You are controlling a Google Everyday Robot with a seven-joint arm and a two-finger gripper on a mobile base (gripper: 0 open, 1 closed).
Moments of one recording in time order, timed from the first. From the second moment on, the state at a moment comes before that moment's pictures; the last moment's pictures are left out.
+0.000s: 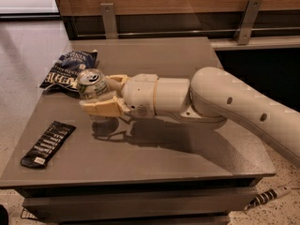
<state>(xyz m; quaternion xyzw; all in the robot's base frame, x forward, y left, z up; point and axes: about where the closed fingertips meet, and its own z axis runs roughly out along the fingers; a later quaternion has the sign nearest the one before) 0.492 0.116 0.912 -0.47 0.58 0.39 0.54</state>
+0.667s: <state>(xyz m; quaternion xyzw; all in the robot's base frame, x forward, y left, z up) 0.475 0.141 0.888 -0.50 0.53 0.44 0.53</state>
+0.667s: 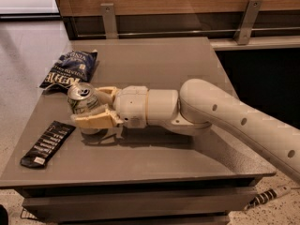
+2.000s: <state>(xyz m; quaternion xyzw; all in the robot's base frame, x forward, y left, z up) 0.458 0.155 0.868 -0.51 0.53 0.46 0.50</state>
